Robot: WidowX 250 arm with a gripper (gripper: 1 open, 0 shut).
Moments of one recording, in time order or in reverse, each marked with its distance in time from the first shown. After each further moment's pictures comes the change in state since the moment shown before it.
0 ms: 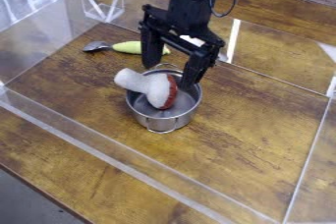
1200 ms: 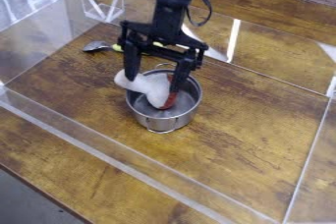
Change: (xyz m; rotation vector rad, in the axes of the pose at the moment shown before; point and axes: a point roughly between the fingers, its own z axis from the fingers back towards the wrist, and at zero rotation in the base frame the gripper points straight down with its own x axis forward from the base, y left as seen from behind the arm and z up) arm 0.005 0.021 -0.030 0.016 0.044 0.434
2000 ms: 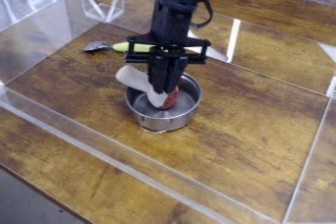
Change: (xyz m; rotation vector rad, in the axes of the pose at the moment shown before) arm 0.000 -0.008 0.000 -0.014 0.062 0.538
